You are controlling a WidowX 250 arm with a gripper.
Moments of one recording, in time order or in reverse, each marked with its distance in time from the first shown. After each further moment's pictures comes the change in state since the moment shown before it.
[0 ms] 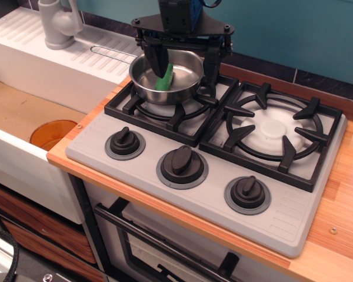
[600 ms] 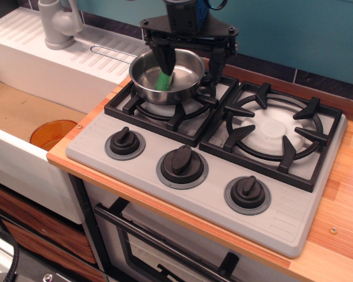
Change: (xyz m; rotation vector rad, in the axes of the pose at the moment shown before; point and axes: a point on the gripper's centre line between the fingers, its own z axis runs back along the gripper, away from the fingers) arm 0.019 0.001 -0.016 -0.006 -0.033 -0.014
